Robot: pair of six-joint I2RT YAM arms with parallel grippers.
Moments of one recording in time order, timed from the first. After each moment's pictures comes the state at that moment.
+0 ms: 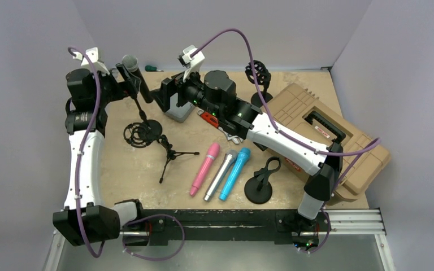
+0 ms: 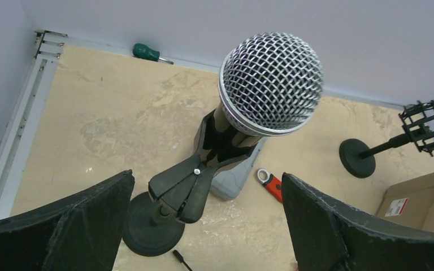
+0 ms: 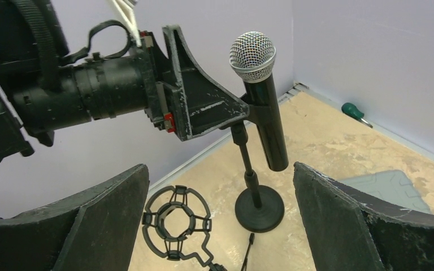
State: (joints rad) left arm 0.19 1.16 1.28 -0.37 0.29 -0.27; right arm 0.99 1.73 1.81 0.00 0.05 0.22
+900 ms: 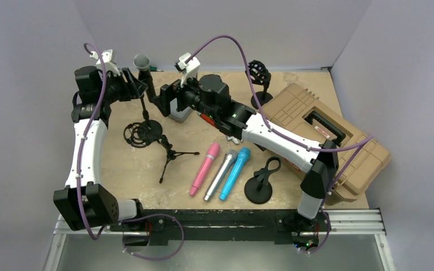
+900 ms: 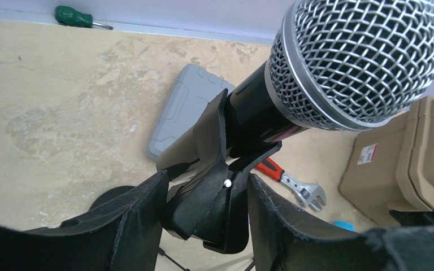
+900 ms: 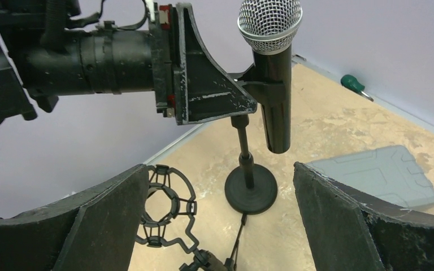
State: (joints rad) left arm 0.19 1.30 1.28 -0.35 0.52 -0.21; right arm 0.97 1.76 1.75 0.00 0.03 0.22
